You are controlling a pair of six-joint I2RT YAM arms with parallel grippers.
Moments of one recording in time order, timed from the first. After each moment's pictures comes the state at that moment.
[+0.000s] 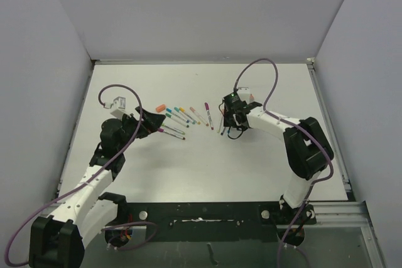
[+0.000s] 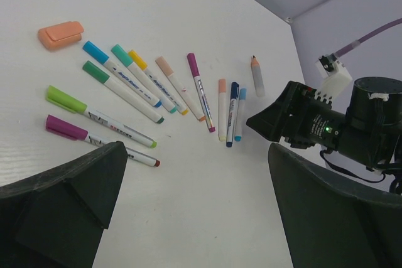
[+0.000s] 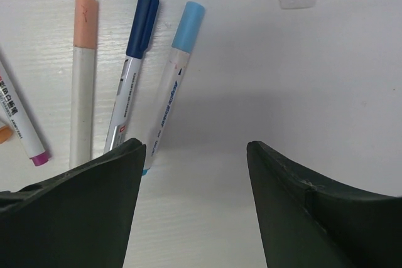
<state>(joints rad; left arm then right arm) -0.22 0.88 0.43 0.23 0.21 -0.78 0.54 1.75 1.14 -0.45 0.43 0.50</state>
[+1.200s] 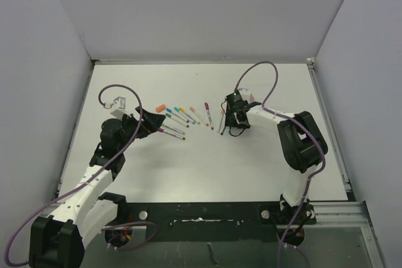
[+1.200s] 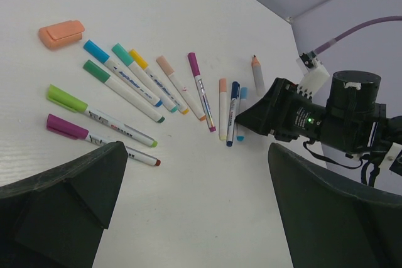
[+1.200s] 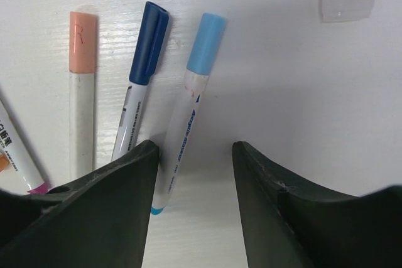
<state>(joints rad) -0.22 0.88 0.43 0.23 0.21 -0.78 0.49 1.86 1.15 -0.35 0.32 0.51</state>
